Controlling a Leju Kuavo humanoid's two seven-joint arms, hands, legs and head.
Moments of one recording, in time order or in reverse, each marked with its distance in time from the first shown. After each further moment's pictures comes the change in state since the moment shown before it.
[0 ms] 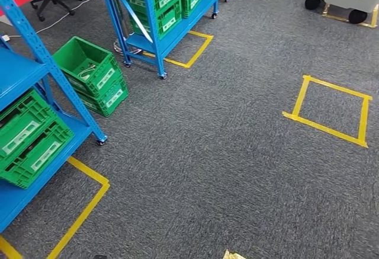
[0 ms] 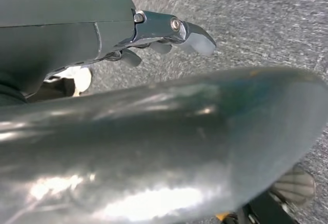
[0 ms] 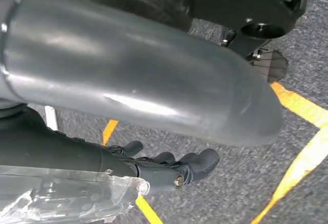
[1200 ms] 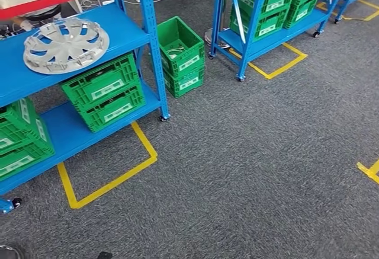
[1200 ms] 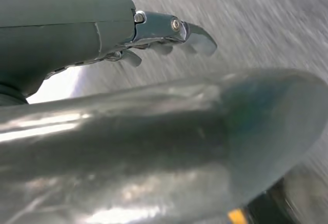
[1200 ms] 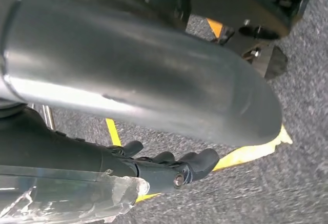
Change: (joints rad) left arm -0.008 -0.013 -0.021 0.001 -0.118 0.104 0.073; right arm -0.002 -0.004 0.004 0.000 0.041 -0.017 0.008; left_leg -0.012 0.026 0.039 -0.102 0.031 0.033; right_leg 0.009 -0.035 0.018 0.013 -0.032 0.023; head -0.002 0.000
